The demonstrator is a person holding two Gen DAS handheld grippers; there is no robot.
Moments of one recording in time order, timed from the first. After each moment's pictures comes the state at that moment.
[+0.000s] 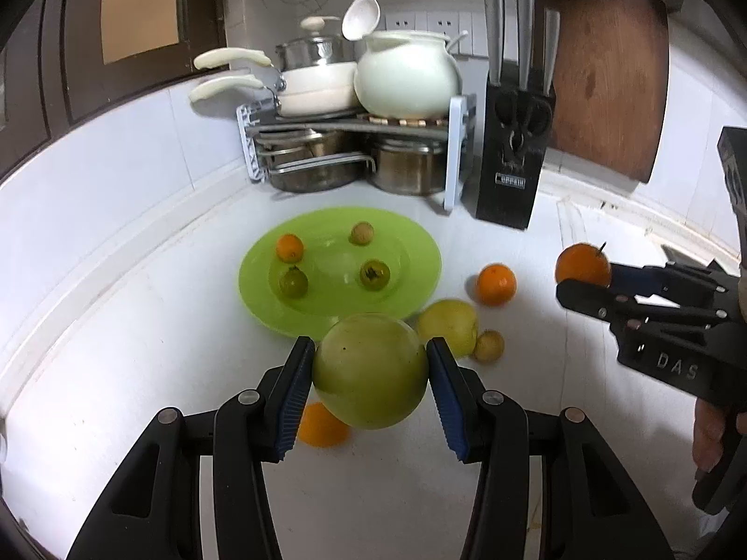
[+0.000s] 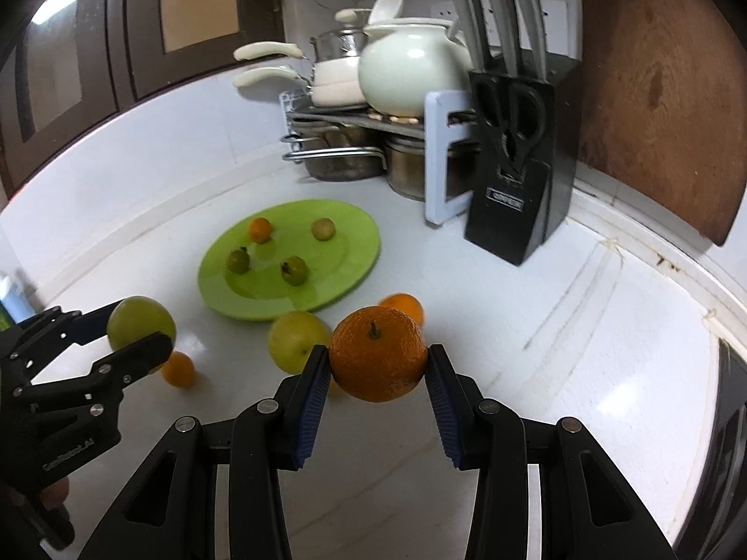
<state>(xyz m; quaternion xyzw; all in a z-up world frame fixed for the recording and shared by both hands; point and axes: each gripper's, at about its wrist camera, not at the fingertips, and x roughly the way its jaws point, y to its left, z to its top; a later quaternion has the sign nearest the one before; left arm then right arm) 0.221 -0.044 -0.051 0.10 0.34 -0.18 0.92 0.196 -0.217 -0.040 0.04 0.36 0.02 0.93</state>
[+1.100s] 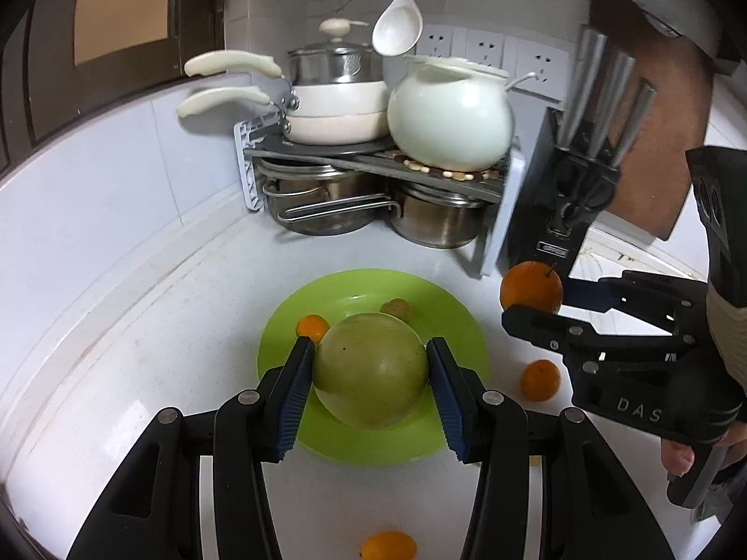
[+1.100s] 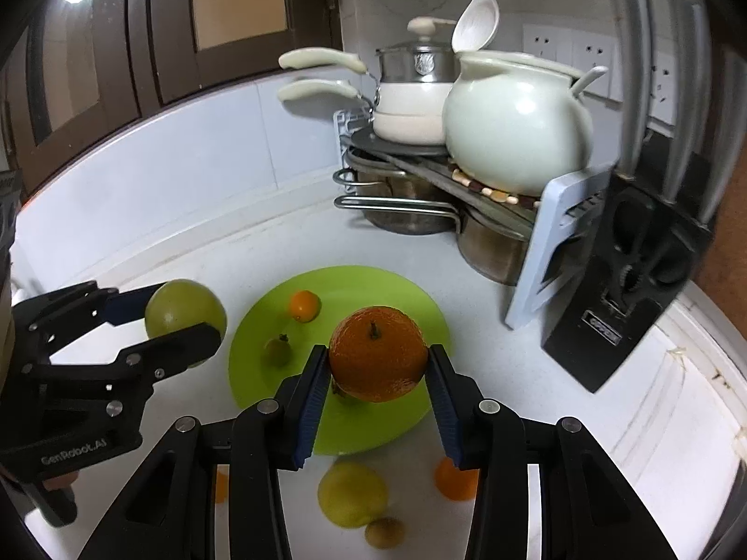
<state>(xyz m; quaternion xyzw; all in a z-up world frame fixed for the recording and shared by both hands) 0.341 -0.026 -0.017 0.08 0.36 -0.21 0.91 0.317 -0.176 -0.009 0.01 0.37 0.09 0.92</state>
